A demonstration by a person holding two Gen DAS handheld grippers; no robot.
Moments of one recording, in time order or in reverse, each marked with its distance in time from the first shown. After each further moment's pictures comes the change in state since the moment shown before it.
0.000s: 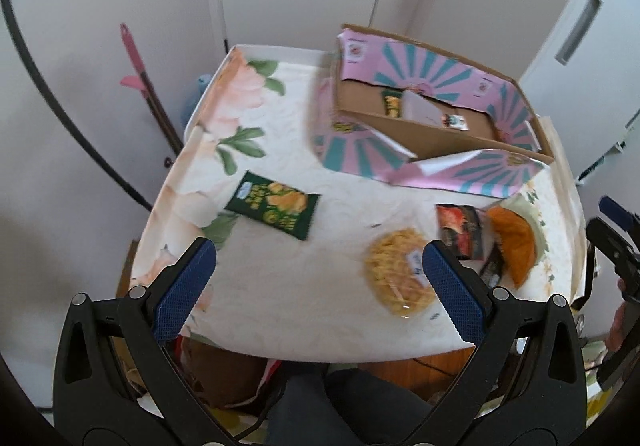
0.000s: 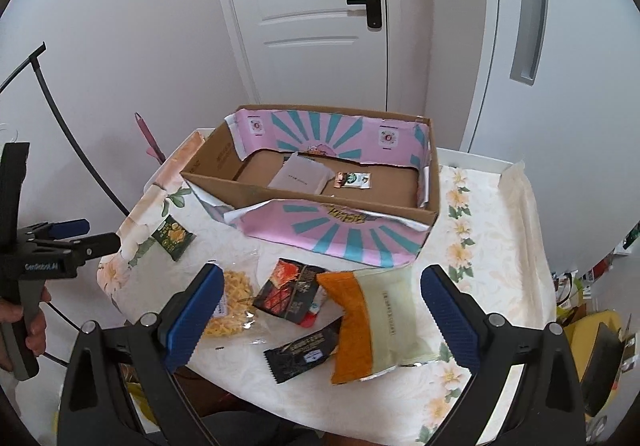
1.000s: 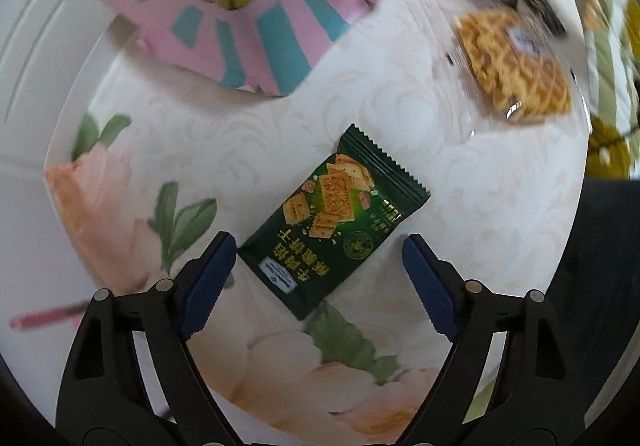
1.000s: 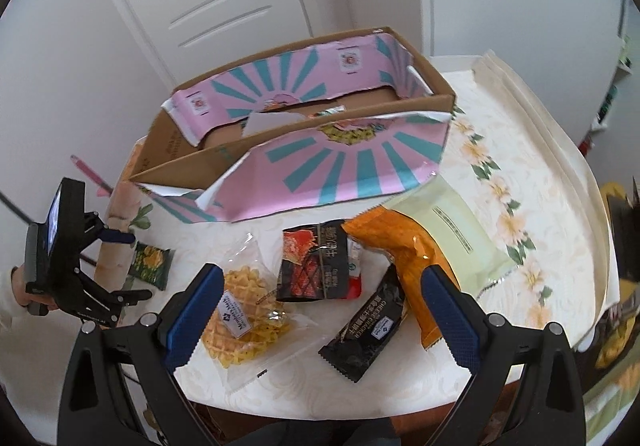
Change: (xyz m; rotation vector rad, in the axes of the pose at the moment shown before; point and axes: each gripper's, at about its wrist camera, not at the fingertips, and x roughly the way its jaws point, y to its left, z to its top) left arm 0.159 0.013 0.025 1.171 0.351 -0.188; right arm 0.061 0.031 -0.034 0.377 0.083 -0.150
